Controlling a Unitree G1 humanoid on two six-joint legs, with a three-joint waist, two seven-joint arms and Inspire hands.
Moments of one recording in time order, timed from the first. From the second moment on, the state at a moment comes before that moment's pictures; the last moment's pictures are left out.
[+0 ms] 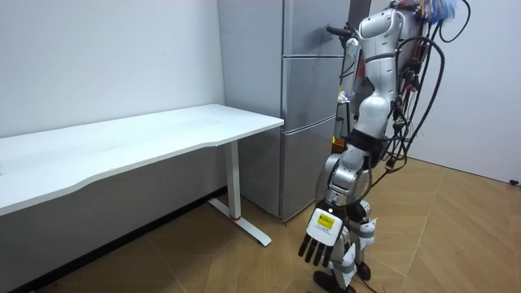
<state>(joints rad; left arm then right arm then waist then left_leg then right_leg) 0.36 0.26 0.24 1.04 0.01 0.10 0.08 -0.23 -0.51 -0.47 -0.01 0.63 -0.06 -0.60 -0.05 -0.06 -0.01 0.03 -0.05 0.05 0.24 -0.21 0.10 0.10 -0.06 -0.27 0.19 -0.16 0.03</state>
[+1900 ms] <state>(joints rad) 0.34 0.14 0.20 1.05 -0.13 -0.01 0.15 0.31 -0.22 -0.17 0.81 0.46 -0.07 -0.40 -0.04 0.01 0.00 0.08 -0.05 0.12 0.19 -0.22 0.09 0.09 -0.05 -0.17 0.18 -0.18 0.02</state>
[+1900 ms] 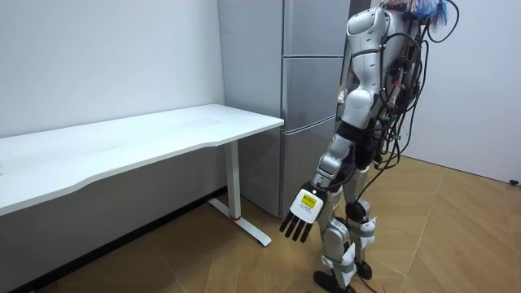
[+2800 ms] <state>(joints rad) 0.28 0.15 0.09 1.06 -0.07 -0.04 0.17 0.20 -0.21 0.02 1.11 0.31 -0.04 0.04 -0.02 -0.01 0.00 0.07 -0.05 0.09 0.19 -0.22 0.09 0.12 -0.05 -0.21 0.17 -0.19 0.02</state>
